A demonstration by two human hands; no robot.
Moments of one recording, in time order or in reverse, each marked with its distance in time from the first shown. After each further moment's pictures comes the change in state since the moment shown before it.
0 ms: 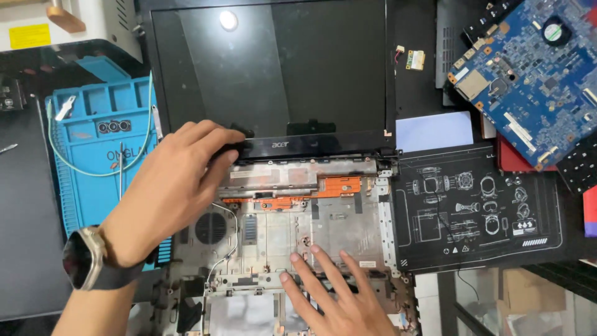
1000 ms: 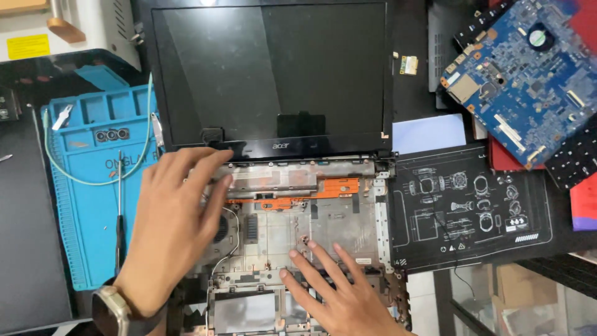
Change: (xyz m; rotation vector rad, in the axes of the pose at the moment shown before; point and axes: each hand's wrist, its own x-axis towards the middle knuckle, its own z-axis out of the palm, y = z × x) left_hand -0.040 0.010 0.013 0.081 0.234 -0.100; right_hand 0.008 0.008 -0.004 0.038 -0.027 -0.034
